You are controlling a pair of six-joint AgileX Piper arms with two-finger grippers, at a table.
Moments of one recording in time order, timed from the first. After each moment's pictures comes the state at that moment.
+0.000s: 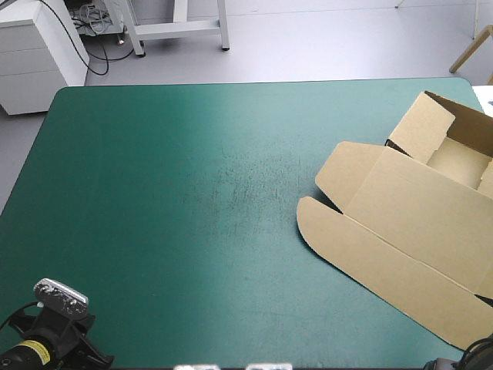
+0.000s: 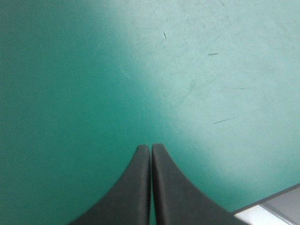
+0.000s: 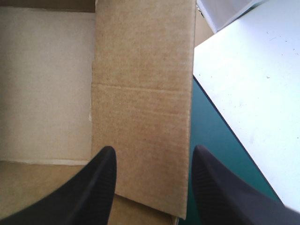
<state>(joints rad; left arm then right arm) -0.34 0.30 -0.50 0.09 1.20 0.09 -0.57 1.80 -1.79 -0.01 1.23 0.00</state>
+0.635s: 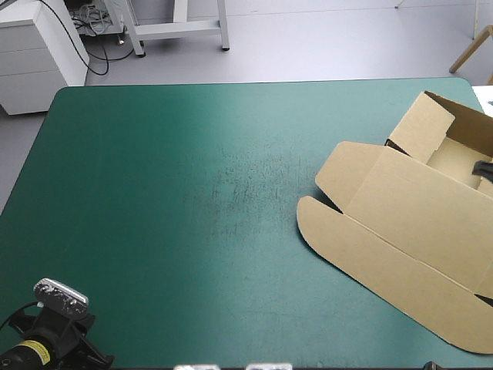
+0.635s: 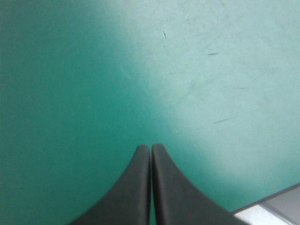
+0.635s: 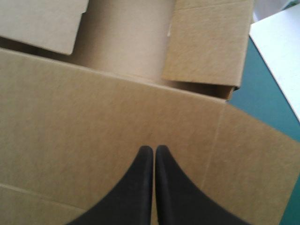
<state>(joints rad) -0.34 0.30 -0.50 0.09 1.20 0.09 -0.52 1.23 -1.35 0.16 1.20 -0.16</state>
